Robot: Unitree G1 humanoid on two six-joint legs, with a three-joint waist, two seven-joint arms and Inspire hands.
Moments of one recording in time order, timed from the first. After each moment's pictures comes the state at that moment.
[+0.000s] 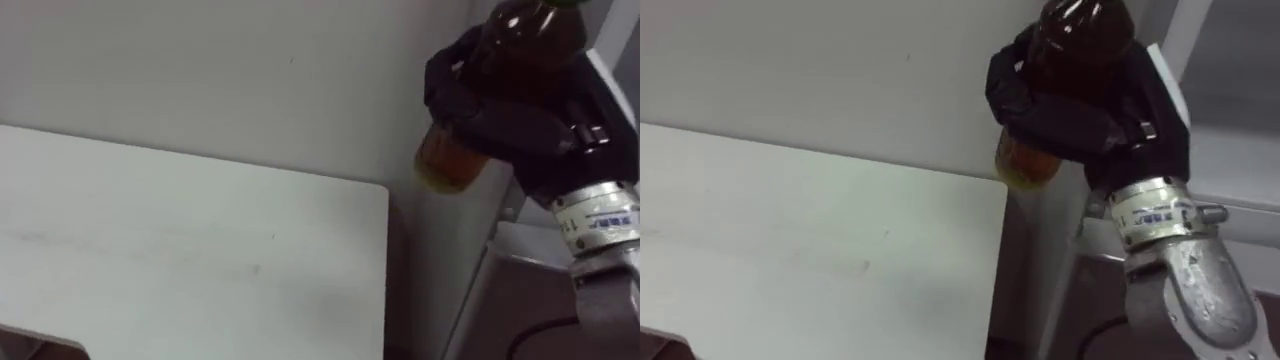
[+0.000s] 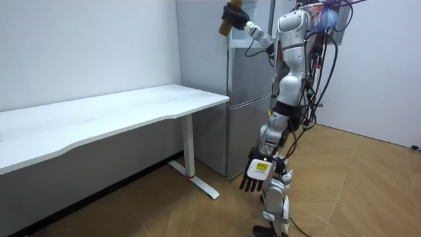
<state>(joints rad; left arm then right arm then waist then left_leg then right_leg) 0.25 0.19 0.11 1.10 -0.44 0.01 -0.05 -0.43 -0.38 -0.13 -0.44 0.47 0.18 -0.12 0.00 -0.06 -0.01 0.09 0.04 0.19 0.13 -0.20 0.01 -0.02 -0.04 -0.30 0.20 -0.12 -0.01</state>
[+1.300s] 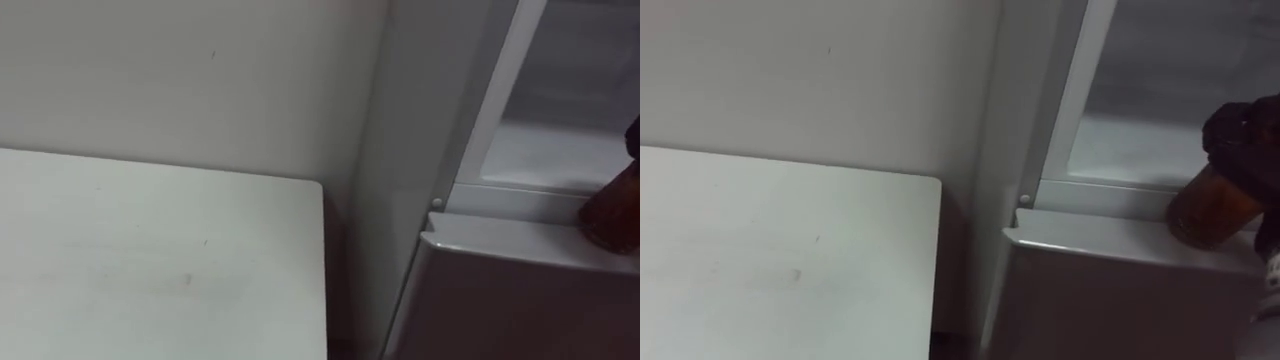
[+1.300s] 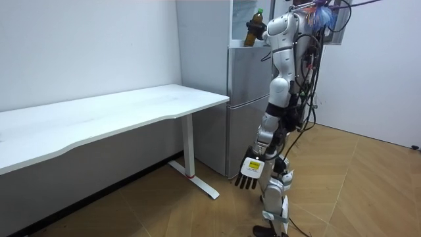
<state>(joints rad) 0.28 0.21 0.12 1.10 -0.45 0.01 -0.04 -0.33 -0.40 -0.36 -0.22 0.50 0.20 -0.46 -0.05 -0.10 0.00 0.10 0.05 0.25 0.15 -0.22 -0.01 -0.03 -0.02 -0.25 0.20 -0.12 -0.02</state>
